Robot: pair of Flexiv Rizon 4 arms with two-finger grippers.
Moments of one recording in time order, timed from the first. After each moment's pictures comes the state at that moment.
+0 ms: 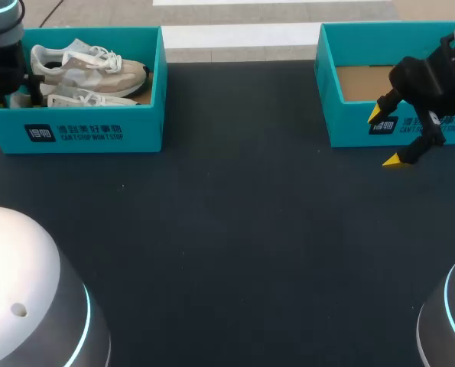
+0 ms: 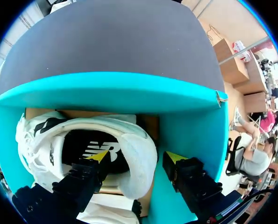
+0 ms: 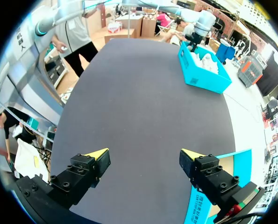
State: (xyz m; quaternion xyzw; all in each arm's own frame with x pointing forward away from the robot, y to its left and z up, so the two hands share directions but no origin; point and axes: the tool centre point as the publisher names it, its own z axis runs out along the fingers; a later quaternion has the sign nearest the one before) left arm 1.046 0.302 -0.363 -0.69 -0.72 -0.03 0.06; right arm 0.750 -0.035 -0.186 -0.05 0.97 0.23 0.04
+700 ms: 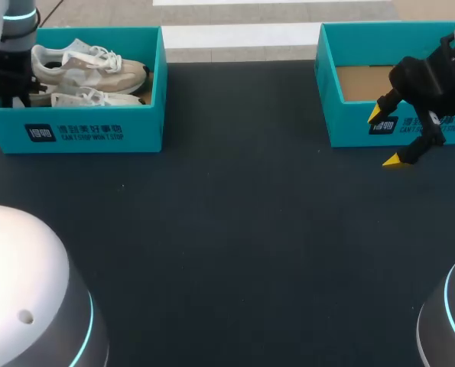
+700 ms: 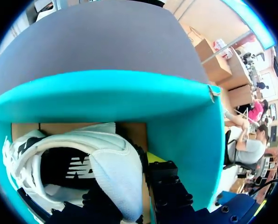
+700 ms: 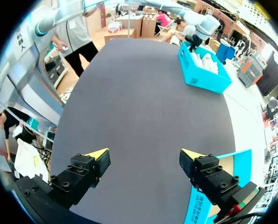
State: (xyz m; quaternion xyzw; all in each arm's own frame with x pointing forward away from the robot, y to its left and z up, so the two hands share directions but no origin) left arm 1.040 0.312 -0.367 -0.72 -0.68 -0.05 0.14; right arm 0.750 -0.035 -0.187 -0.05 0.97 0.23 0.04
